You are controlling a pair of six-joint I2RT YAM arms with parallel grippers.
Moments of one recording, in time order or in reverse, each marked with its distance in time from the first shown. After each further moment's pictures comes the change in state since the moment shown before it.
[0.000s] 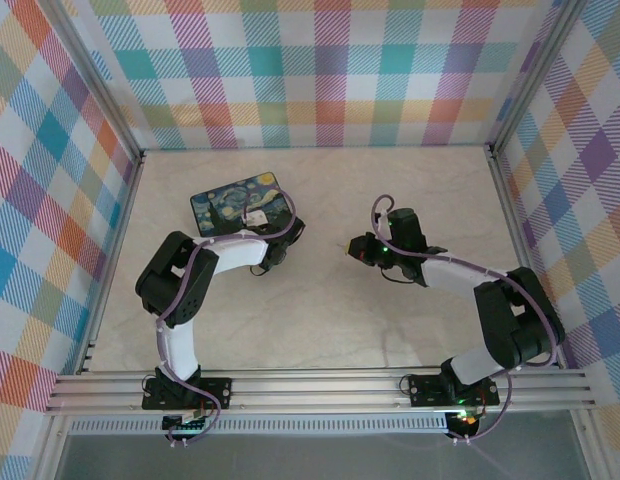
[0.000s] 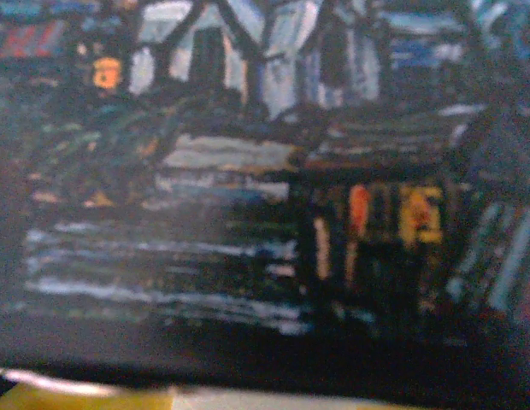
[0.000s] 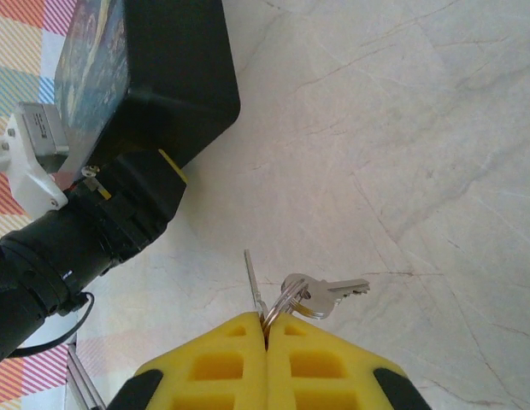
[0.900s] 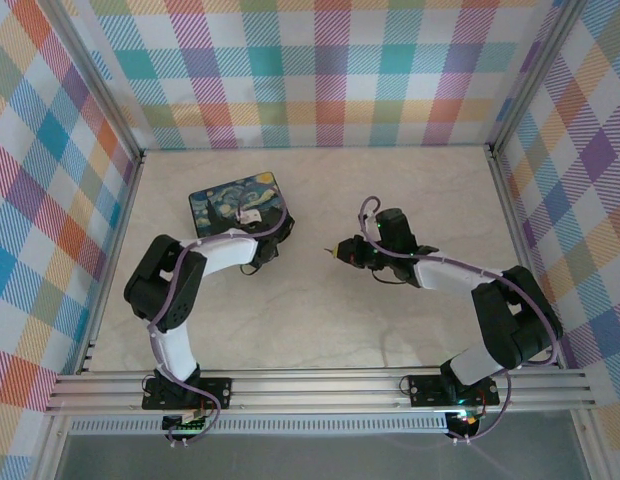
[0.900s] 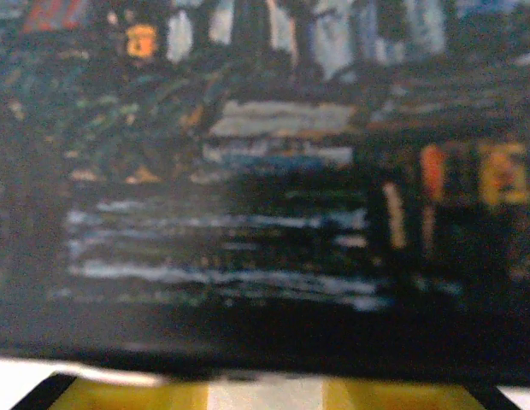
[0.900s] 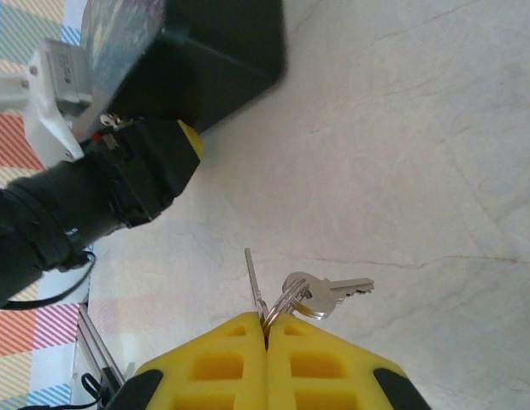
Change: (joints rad) left arm 0.053 -0.086 -0.034 -0.047 0.095 0.122; right arm 0.090 0.006 0.031 -0.013 -0.014 -0.009
